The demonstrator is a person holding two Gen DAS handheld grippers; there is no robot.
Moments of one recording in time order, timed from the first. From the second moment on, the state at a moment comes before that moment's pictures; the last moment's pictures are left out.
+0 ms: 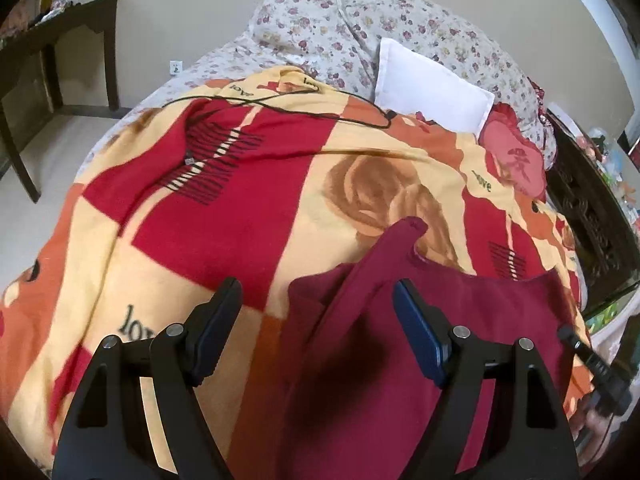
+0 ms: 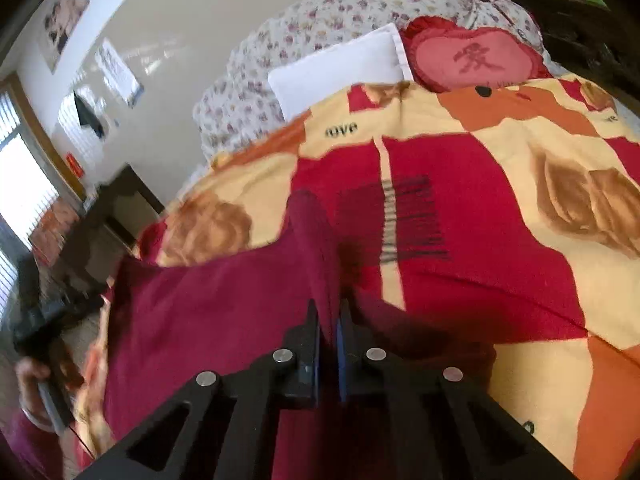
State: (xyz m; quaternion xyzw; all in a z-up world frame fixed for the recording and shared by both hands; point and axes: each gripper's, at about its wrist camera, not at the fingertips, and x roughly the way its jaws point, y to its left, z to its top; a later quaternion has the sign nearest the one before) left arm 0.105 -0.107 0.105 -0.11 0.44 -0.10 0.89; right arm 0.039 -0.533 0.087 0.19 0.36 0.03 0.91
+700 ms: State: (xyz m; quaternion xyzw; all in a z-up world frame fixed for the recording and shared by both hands) left arm 0.144 -0.150 0.073 -0.08 0.45 -0.08 0.88; right arm 0.088 -0.514 0.088 0.18 0.38 0.03 0.91
